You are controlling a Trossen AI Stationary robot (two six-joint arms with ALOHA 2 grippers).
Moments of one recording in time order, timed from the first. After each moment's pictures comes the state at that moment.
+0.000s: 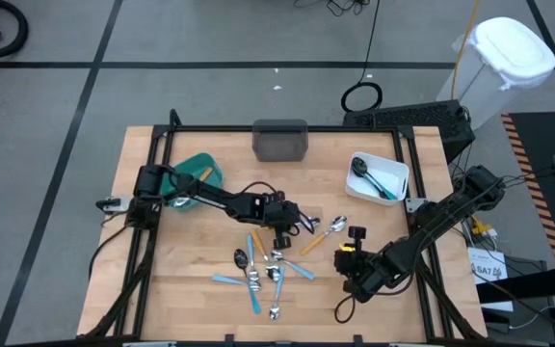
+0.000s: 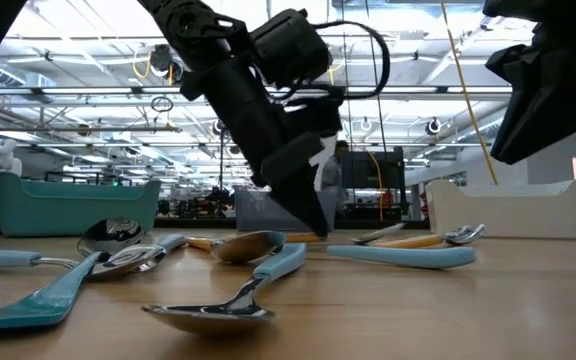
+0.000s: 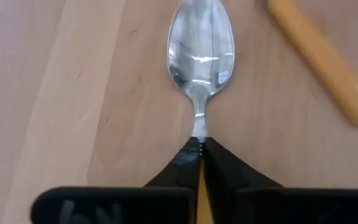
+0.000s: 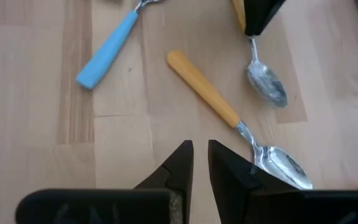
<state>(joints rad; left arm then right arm) -0.06 2.04 1.25 -0.17 -0.11 -0.11 0.69 1.53 0.90 -0.66 0.60 0.64</state>
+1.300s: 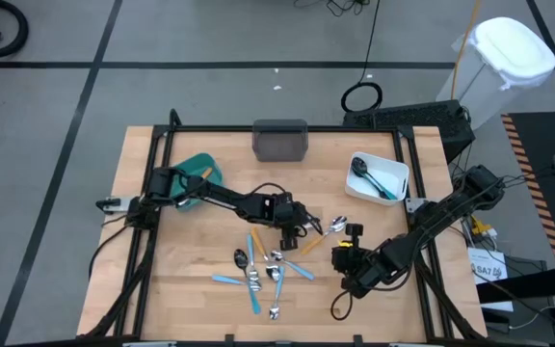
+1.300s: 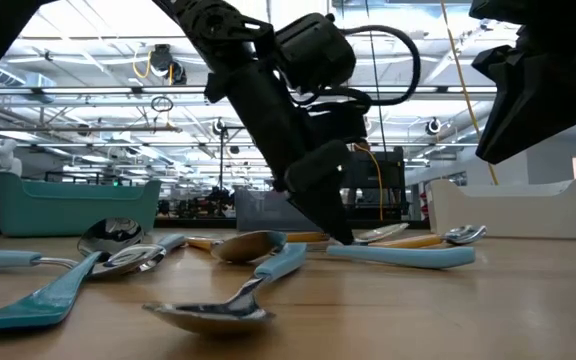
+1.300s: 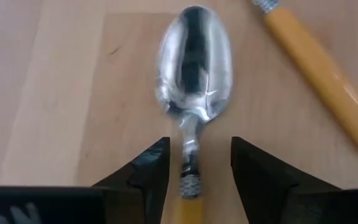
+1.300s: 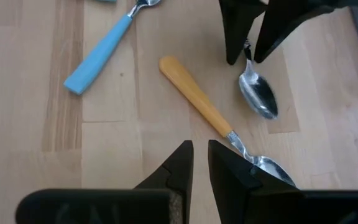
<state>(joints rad) -0.05 2.13 1.38 -0.24 -0.10 -0.08 0.65 1.53 0.90 -0.64 0.60 0.56</state>
